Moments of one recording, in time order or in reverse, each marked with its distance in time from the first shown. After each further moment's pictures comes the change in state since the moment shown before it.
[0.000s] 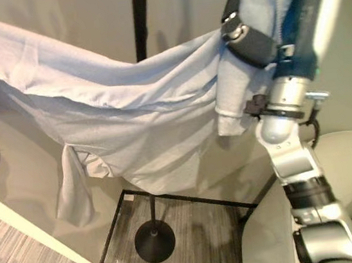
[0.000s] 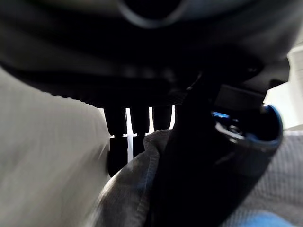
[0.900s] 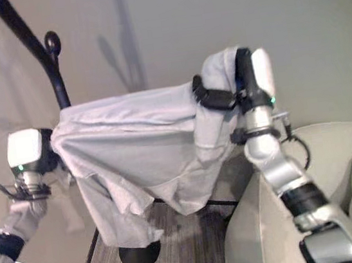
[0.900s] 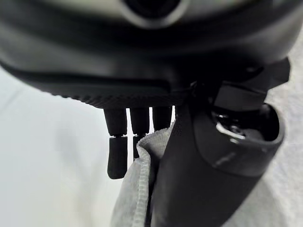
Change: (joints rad) left arm 0.279 -0.193 -0.204 0.307 -0.014 -0.069 -0.328; right arm 0.191 0.028 0.099 -0.003 0.050 0.028 0.220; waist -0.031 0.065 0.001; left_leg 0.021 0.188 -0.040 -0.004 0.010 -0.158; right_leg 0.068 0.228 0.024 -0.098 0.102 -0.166
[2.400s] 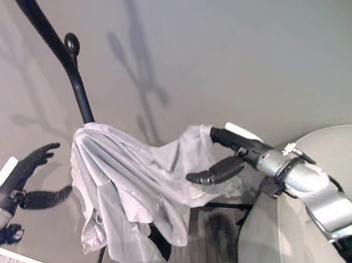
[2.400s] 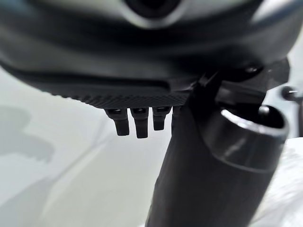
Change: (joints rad) left arm 0.749 0.119 0.600 -0.888 -0.697 -0.034 -0.808; right arm 0.478 -0.284 -0.211 -0.399 0.324 0.183 0.841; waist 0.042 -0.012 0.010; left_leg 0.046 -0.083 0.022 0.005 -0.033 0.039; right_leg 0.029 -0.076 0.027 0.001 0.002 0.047
